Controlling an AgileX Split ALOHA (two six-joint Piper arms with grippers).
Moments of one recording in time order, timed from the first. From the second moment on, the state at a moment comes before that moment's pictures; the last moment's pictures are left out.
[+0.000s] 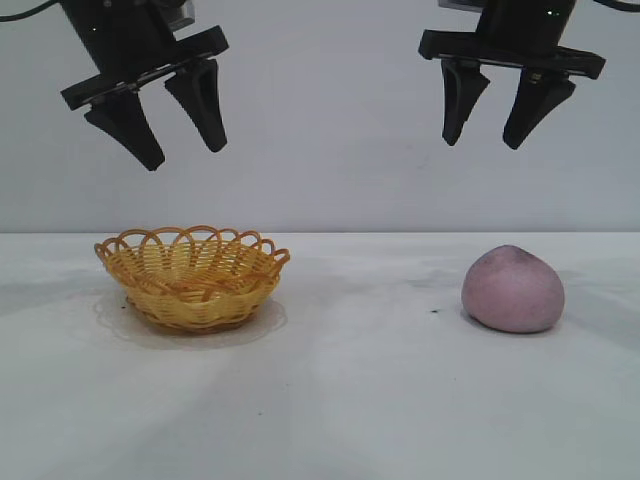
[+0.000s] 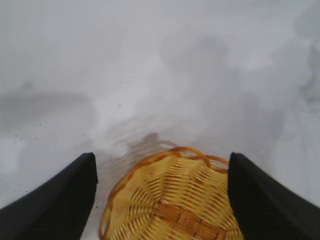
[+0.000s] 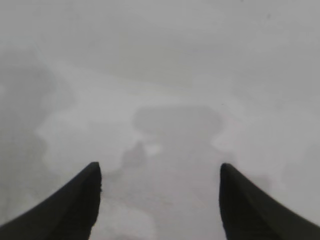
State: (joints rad) left arm -0.24 2.01 -1.58 -0.42 0.76 0.33; right arm 0.30 1.98 -1.56 0.12 0.76 -0.05
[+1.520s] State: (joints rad) left arm -0.24 2.22 -1.82 -0.22 1.12 0.63; right arm 0.30 1.98 -1.56 0.12 0.76 -0.05
